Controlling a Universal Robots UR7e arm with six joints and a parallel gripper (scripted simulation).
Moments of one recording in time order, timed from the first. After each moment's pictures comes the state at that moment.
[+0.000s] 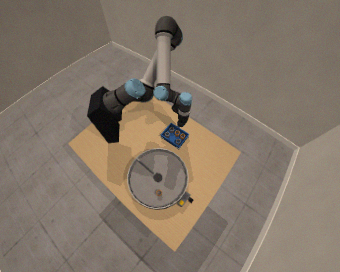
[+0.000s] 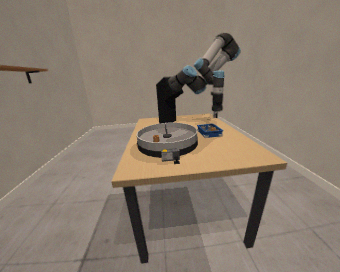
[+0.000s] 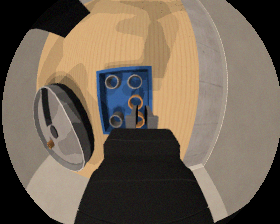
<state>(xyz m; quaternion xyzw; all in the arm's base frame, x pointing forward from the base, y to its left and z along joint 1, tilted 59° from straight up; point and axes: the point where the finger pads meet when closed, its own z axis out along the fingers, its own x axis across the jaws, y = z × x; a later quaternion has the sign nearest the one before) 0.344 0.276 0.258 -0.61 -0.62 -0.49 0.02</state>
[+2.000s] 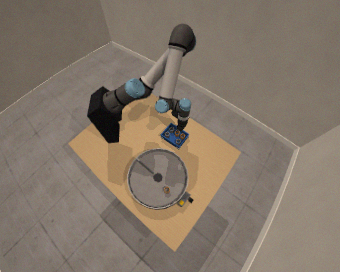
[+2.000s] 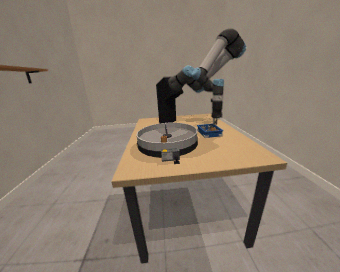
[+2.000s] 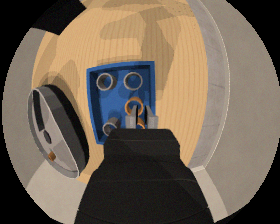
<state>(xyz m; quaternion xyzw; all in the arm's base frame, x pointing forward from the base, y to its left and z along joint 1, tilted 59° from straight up) 0.374 0.310 0.230 -0.61 -0.62 -0.49 0.02</state>
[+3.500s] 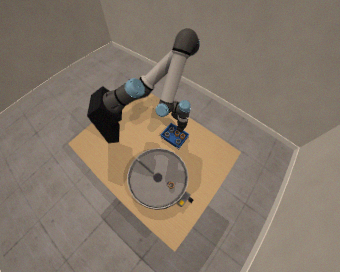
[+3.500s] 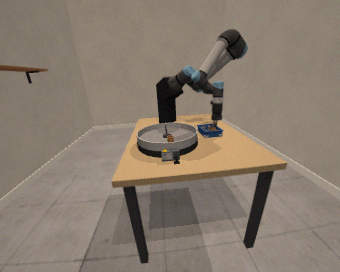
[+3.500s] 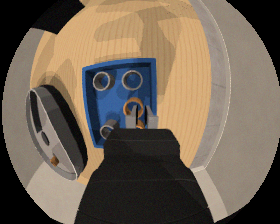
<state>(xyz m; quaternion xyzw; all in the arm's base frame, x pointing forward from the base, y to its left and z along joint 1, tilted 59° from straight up) 0.384 0.321 0.221 -0.61 -0.62 -0.49 0.02</state>
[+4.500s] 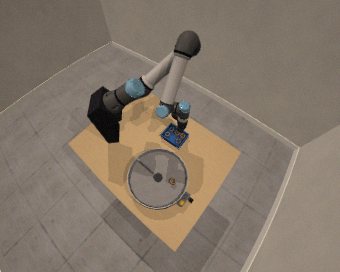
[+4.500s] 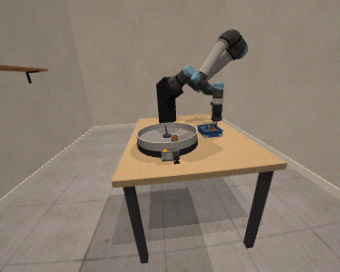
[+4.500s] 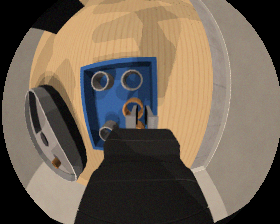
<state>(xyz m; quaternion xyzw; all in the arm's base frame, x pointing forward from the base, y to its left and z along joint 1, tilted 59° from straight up) 0.388 0.325 0.217 -0.61 -0.62 -0.49 0.02</state>
